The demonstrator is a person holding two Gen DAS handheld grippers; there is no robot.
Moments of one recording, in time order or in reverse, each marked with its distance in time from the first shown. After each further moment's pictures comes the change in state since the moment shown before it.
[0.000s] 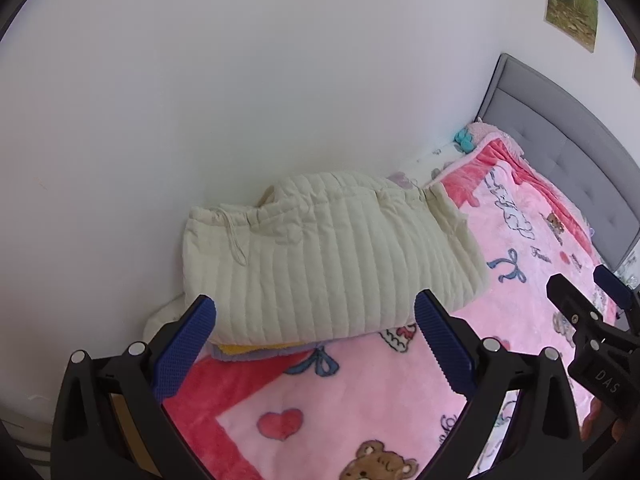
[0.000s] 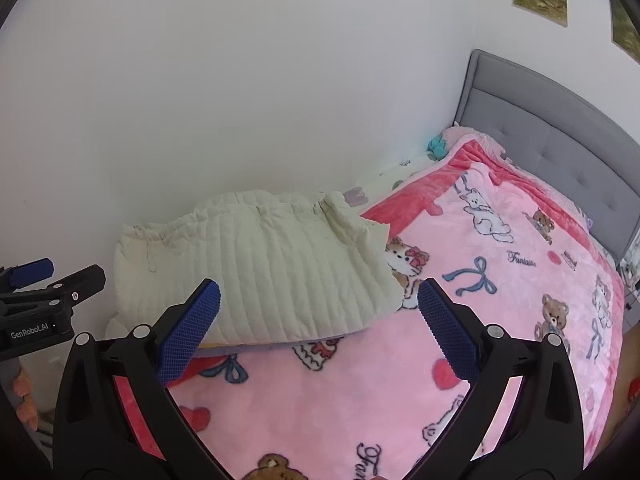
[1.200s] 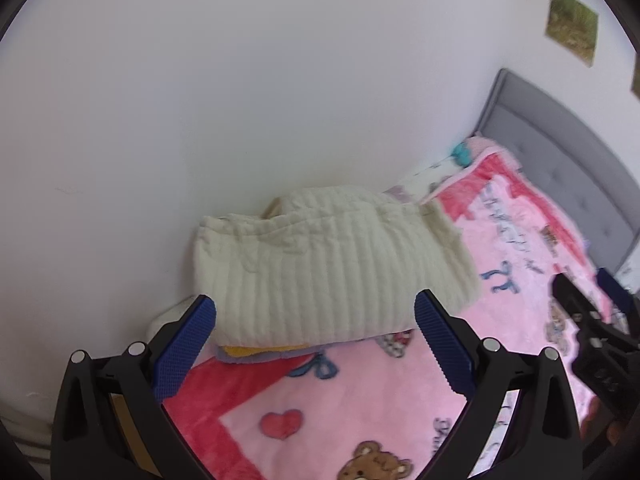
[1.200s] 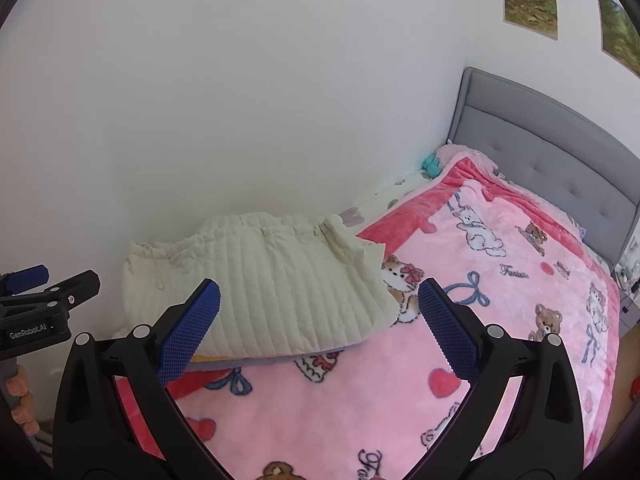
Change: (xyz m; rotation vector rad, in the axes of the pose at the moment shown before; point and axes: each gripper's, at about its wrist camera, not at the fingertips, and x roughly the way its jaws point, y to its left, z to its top) left arm -0.030 0.014 0.001 -0.036 -0.021 -0.032; right arm -0.029 0.013 0.009 0.000 -0.062 -0.019
